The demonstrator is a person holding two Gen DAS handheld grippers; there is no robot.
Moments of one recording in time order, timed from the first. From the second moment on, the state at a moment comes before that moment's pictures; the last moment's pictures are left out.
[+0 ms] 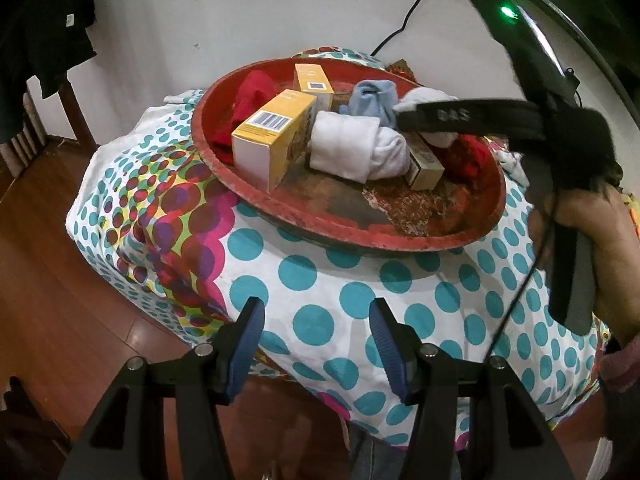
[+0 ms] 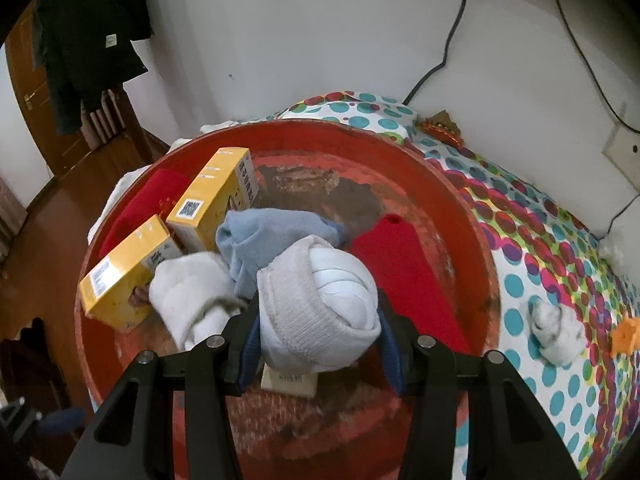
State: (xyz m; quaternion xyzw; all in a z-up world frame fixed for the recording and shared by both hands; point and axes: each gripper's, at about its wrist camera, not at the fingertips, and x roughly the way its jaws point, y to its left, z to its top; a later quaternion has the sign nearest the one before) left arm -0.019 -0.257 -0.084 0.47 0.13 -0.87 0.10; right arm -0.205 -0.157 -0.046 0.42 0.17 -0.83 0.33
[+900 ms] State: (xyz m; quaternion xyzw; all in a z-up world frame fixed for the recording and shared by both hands) left arm -0.022 -0.242 -0.089 0.48 0.11 -0.86 0.08; right arm -0.190 -0.053 -0.019 0.38 0.14 -0.86 0.31
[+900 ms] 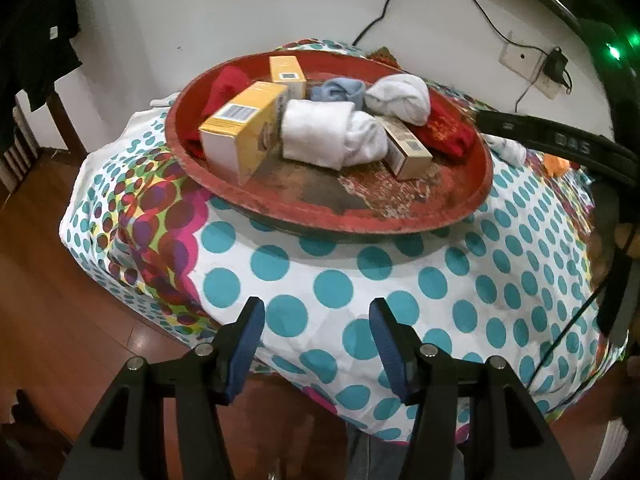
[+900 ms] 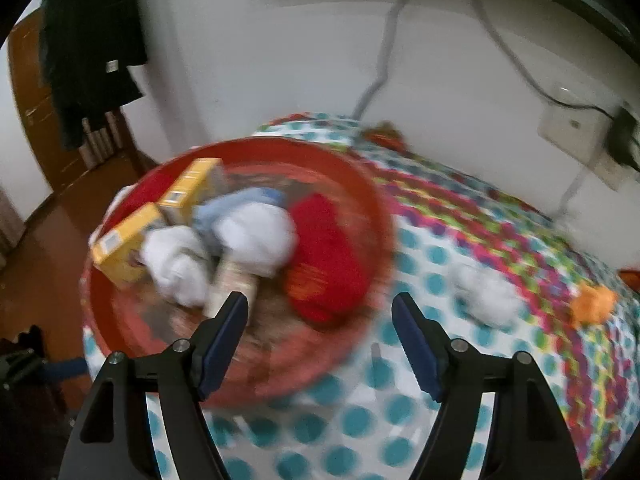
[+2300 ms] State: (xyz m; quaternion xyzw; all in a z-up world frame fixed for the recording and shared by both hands) left arm -0.032 -0.166 -0.098 0.50 0.03 -0.87 0.03; right arm -0.406 0.181 -0.077 0.49 -0.19 -0.85 0.02
